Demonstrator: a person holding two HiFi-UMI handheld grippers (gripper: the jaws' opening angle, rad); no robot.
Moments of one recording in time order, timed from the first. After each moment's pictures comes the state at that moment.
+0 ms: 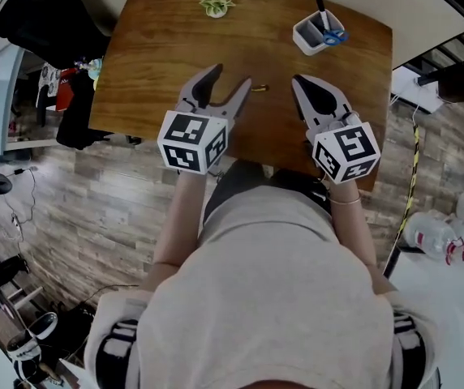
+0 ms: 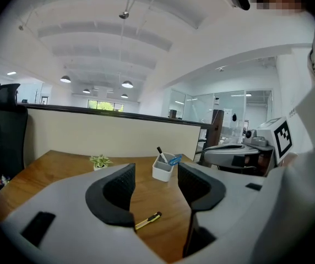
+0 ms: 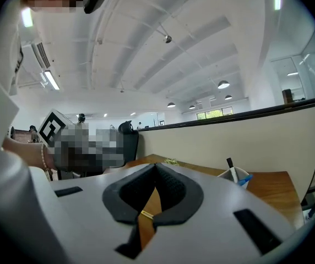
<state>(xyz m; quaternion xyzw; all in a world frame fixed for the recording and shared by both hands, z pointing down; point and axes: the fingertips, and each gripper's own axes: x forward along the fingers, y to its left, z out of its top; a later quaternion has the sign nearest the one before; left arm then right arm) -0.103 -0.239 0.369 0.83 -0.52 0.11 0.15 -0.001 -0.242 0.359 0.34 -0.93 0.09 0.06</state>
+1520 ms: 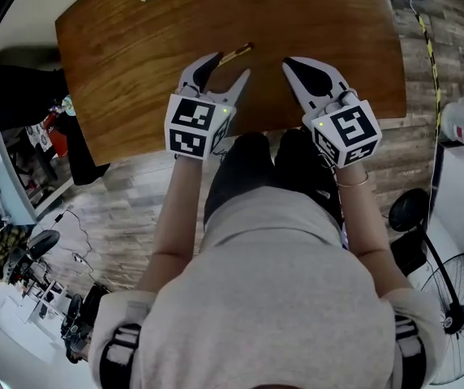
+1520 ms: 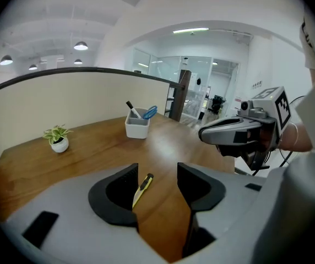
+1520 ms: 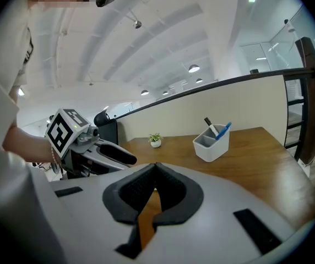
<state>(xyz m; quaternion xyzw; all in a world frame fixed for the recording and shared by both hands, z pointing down) -0.070 -0.243 0.490 0.89 -0.30 0.30 0.18 0.006 -0.223 0.452 0.45 -0.86 0.20 0.10</state>
